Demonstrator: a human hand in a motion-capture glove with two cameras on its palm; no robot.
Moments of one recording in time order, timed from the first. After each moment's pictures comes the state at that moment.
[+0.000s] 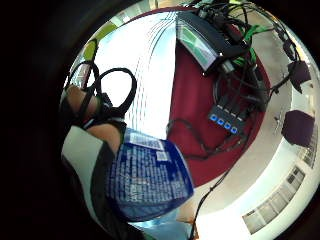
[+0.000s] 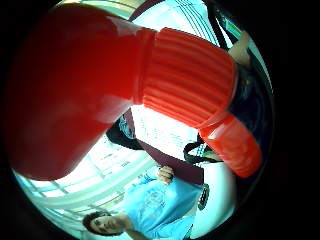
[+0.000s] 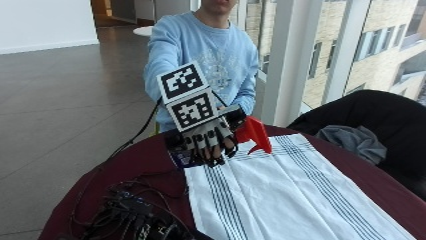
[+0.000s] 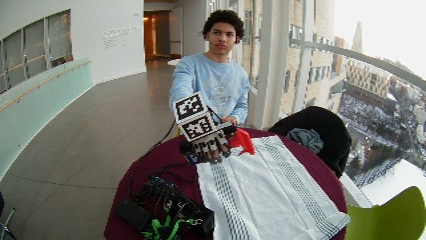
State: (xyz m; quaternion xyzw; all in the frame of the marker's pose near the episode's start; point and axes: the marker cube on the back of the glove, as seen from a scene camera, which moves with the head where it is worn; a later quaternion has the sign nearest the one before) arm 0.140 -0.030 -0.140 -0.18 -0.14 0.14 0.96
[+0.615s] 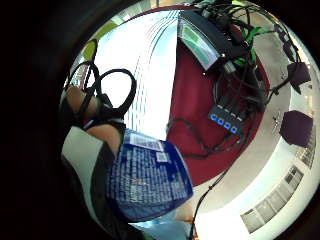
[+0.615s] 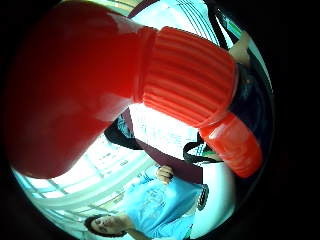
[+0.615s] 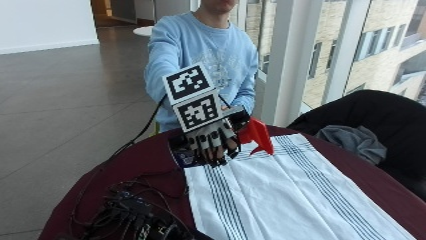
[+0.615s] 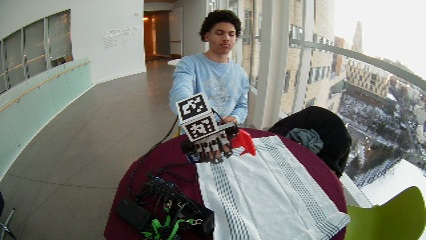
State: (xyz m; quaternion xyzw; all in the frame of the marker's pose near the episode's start) arm 0.133 -0.031 -0.137 -0.19 -0.13 0.13 0.96
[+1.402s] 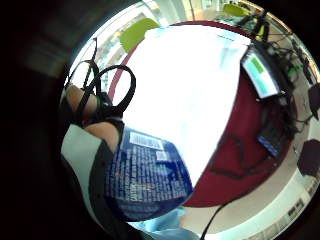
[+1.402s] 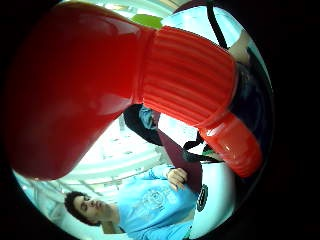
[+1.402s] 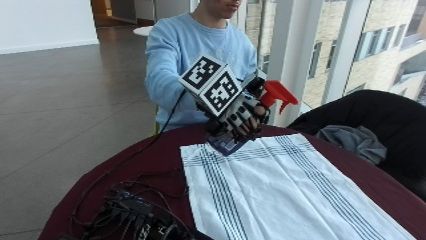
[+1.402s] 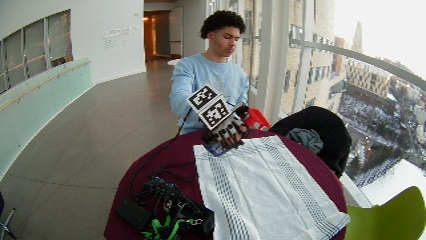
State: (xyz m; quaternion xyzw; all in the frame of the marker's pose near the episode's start) arm 0.045 -0.007 -0.144 -0.09 -0.29 0.00 0.95
